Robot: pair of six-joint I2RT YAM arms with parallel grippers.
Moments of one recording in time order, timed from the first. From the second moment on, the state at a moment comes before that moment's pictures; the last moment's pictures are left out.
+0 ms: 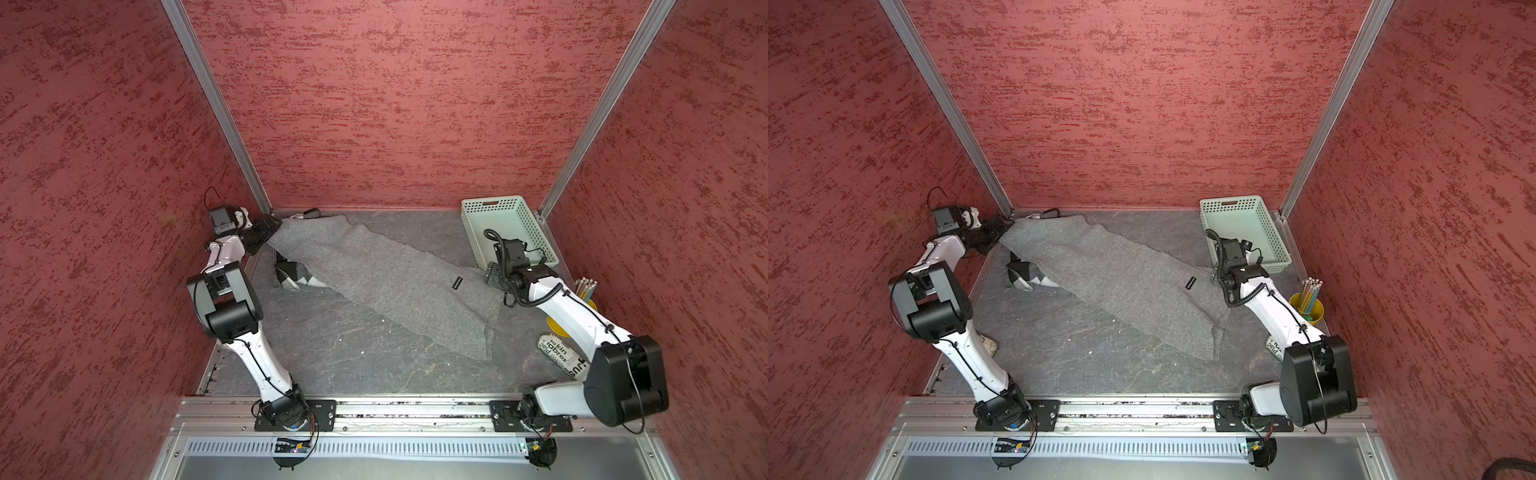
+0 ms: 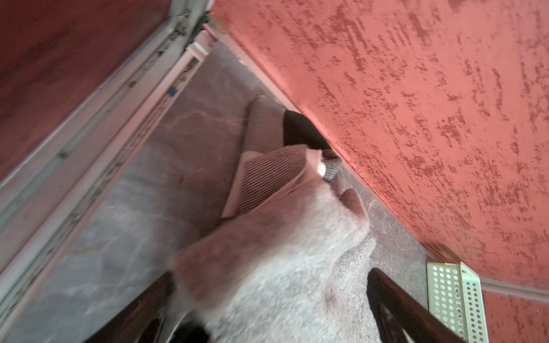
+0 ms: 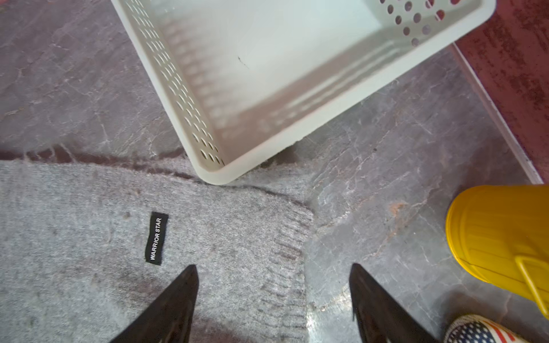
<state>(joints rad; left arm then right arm) 0.46 2.02 1.60 -0.36 0.55 -0.41 0.21 1.38 0.99 -0.63 0.30 0.59</state>
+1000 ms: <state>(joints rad) 0.46 2.10 1.69 -0.45 0.39 -0.47 0.21 1.36 0.99 -0.60 0.24 0.59</state>
